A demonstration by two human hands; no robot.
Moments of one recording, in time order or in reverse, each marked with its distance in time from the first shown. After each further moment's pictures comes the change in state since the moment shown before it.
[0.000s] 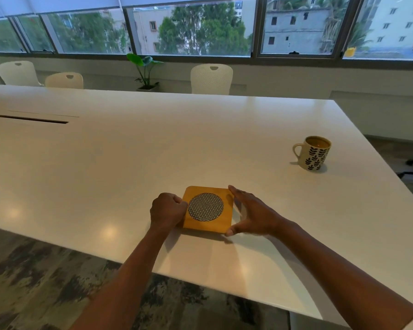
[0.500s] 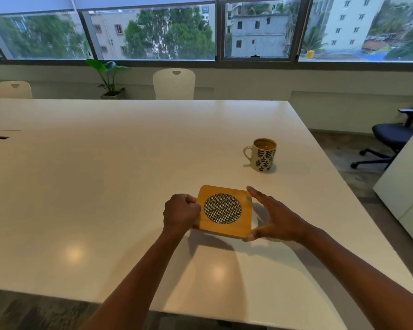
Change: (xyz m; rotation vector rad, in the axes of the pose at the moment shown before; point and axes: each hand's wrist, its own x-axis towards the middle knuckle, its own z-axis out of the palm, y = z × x) left_hand -0.039 0.117 0.099 -0.137 -0.123 0.120; right_hand -0.105 0.101 -0.089 0.050 0.119 0.190
